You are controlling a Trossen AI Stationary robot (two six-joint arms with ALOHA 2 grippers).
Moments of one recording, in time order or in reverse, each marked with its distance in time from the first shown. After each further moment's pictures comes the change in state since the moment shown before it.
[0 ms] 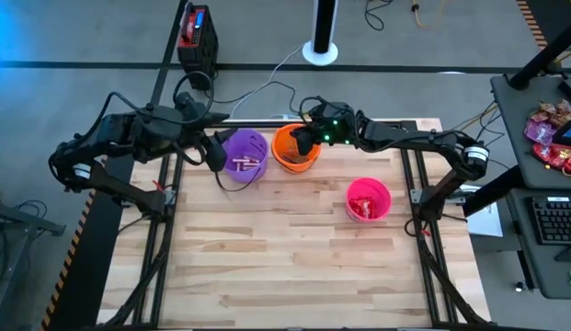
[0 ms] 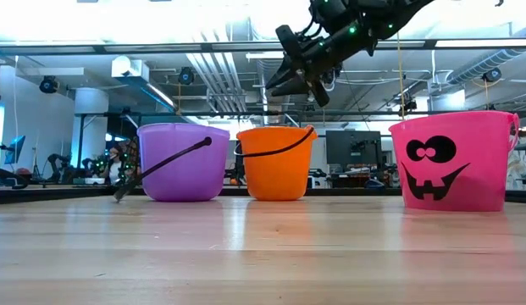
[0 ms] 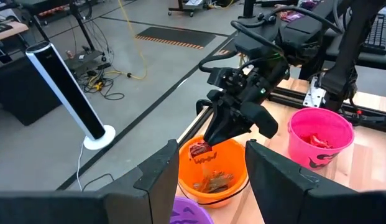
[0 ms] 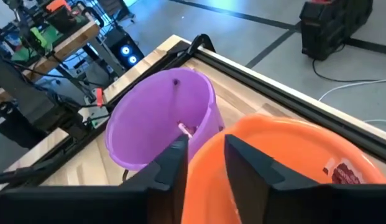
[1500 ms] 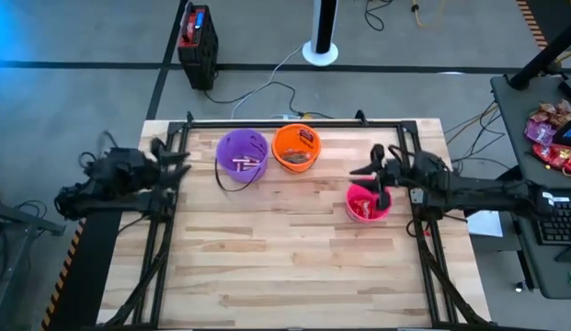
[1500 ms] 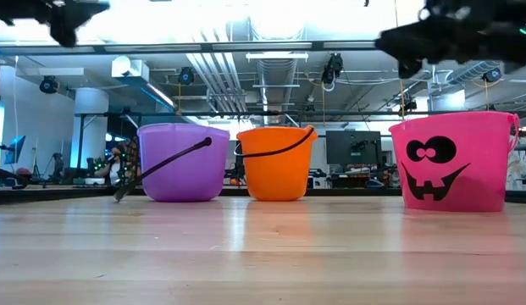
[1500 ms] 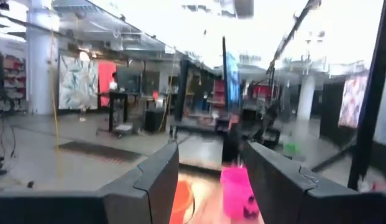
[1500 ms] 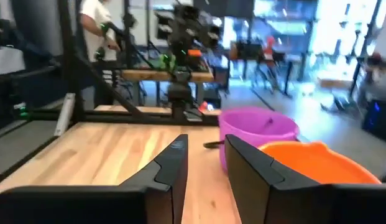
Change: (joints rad) left arm 0.012 -1.236 -1.332 0.793 0.314 0.125; right arm 0.136 -0.977 -0.909 0.384 -0.242 -0.488
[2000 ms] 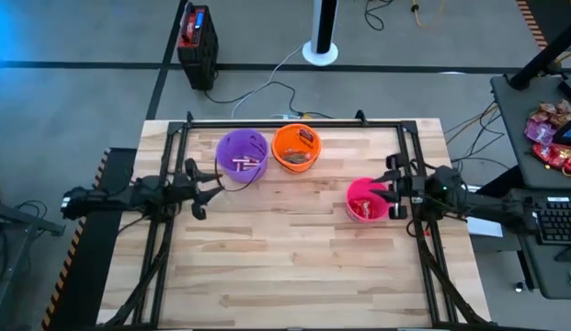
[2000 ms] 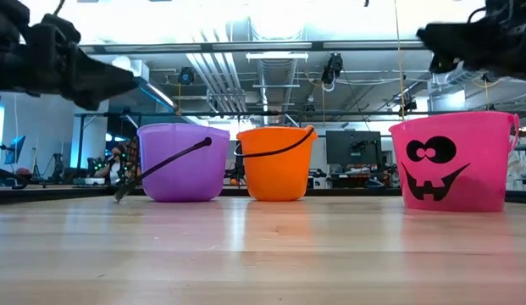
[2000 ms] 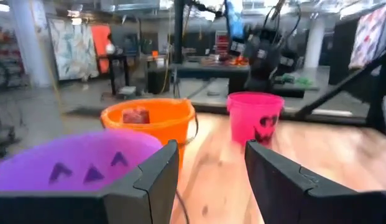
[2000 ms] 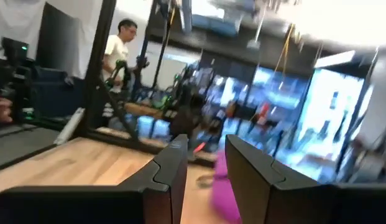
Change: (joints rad) left arm 0.000 0.009 -0.421 0.250 -0.001 0.042; right arm 0.009 -0.492 -0.262 0.002 -0.055 -0.133
